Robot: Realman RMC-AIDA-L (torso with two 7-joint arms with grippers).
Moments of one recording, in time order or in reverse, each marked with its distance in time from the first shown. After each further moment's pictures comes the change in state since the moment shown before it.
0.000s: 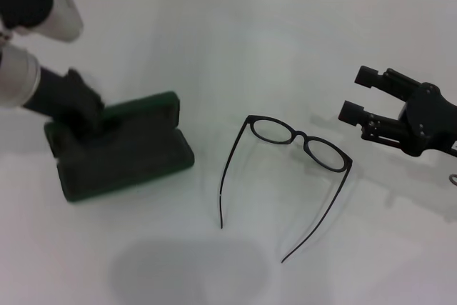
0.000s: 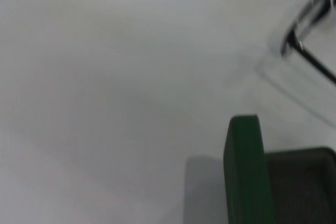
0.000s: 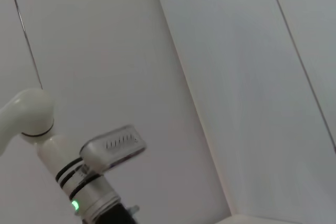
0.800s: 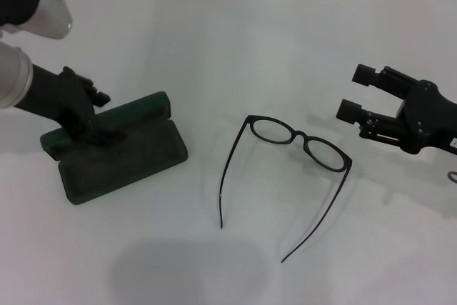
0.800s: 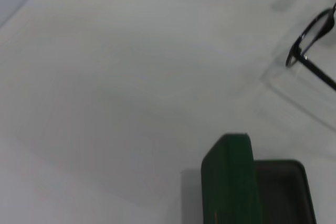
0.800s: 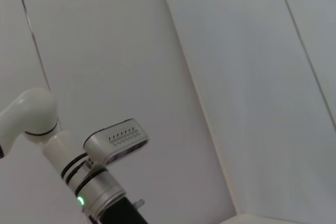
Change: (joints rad) left arm -0.004 0.004 -0.043 -0.026 -0.010 0.005 0.032; right arm 0.010 -0.003 -0.002 -0.005 -0.005 0.004 0.009
